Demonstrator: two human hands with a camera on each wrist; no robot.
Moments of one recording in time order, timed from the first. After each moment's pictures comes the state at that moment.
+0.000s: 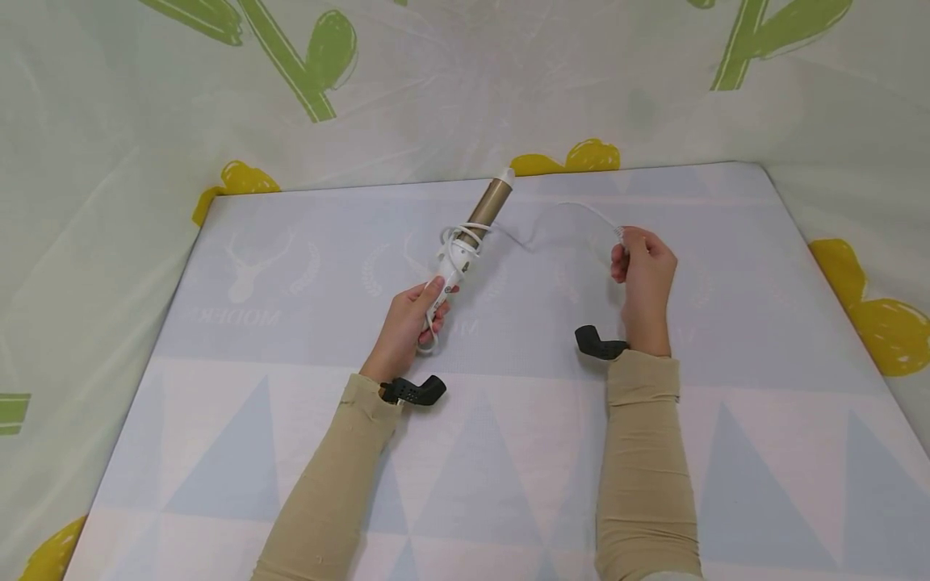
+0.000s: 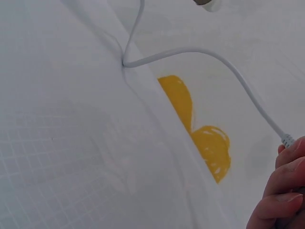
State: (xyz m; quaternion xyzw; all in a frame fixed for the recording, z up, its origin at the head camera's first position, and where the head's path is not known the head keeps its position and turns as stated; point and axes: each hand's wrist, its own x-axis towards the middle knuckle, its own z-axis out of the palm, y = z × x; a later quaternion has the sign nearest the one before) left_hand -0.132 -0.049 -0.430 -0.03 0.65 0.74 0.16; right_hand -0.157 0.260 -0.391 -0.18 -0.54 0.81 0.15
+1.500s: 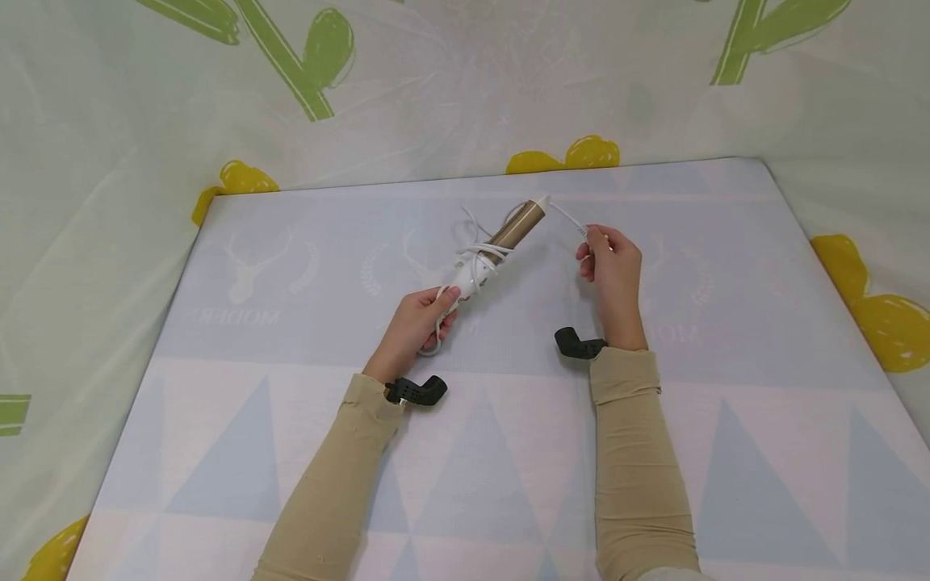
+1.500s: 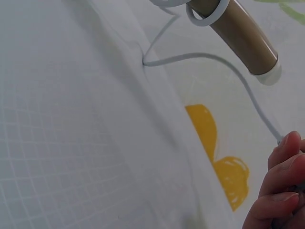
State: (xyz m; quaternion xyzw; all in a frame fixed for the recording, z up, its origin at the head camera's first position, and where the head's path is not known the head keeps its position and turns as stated) left_hand -0.129 -0.045 -0.432 0.01 0.73 0.66 0.18; right_hand -0.157 0.230 -0.391 -0.15 -0.64 0.75 0.08
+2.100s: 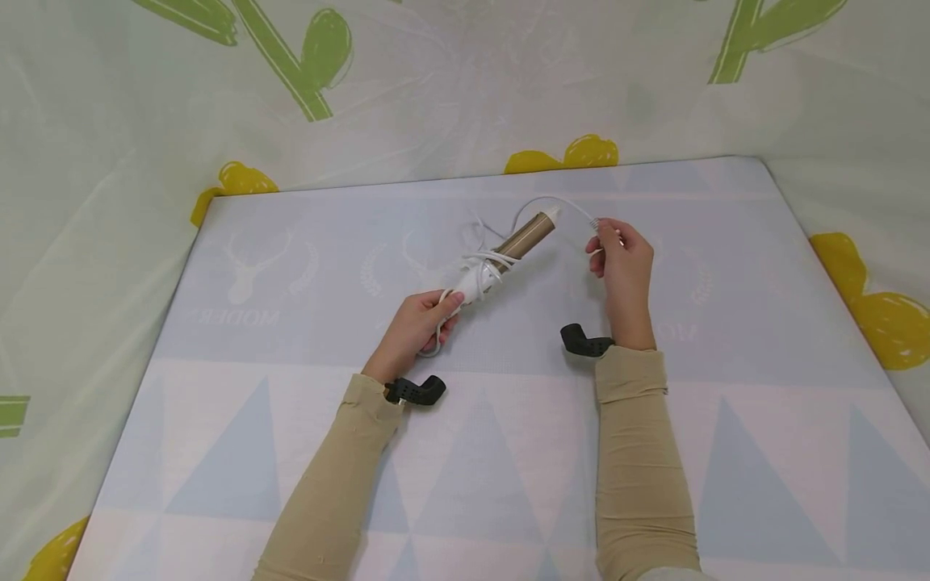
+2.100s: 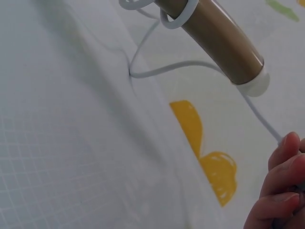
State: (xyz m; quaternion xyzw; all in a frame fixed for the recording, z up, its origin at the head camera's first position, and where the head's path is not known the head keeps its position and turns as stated) left_hand -0.124 -0.044 -0.419 0.02 0.74 0.64 0.21; right_hand -0.158 0.242 -0.389 -0.15 -0.62 0.76 0.11
